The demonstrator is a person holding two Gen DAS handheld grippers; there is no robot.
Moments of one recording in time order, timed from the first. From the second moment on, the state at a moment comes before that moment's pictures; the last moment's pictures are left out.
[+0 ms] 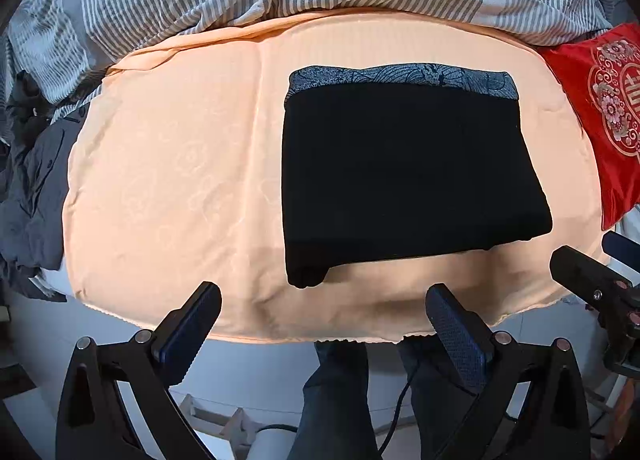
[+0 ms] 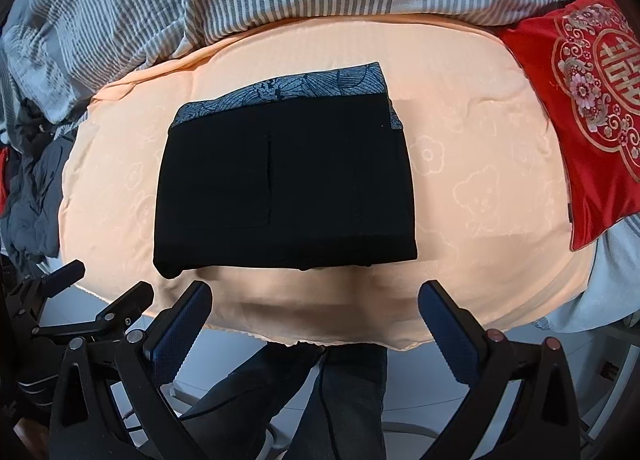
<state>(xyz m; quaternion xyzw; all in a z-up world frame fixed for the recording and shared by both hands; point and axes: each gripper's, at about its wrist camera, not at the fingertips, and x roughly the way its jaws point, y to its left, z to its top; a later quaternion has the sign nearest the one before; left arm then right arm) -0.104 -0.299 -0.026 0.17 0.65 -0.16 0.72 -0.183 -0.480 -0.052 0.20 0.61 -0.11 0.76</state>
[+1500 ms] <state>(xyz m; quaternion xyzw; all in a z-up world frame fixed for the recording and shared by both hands) -0.111 -0.300 -0.032 0.16 0.65 -0.16 0.72 -0.192 -0.477 -0.055 0.19 0.60 -0.12 0.76</state>
